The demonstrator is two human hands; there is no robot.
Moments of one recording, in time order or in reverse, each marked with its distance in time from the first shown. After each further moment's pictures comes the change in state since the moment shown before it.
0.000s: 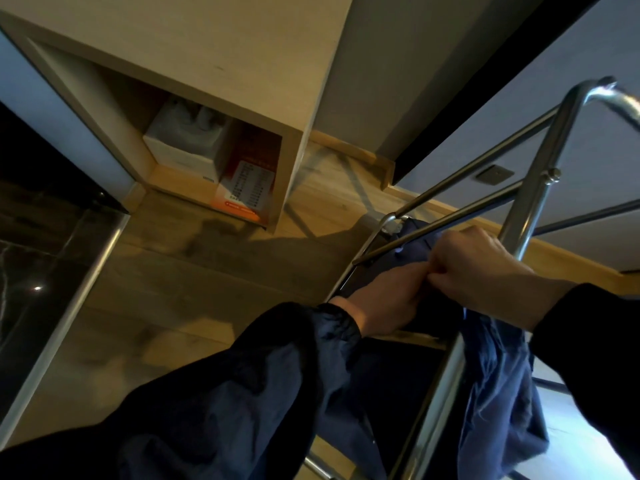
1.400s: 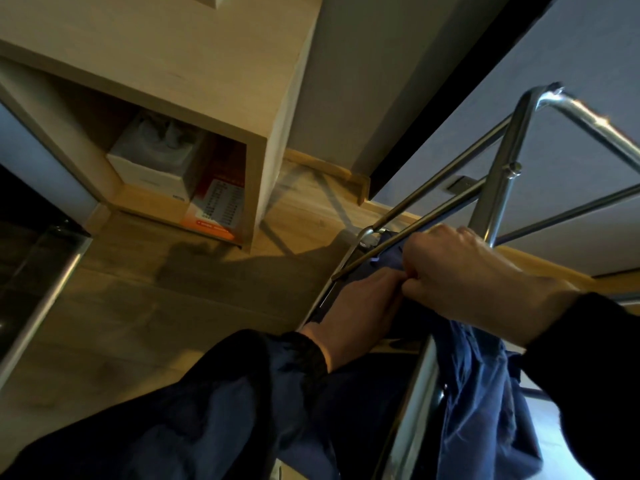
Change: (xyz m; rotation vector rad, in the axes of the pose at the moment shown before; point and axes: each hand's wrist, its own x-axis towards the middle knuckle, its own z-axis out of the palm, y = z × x) left_hand -0.007 -0.023 0.031 0.074 0.254 0.201; right_hand -0.016 -0.003 -0.002 -0.091 0.027 -0.040
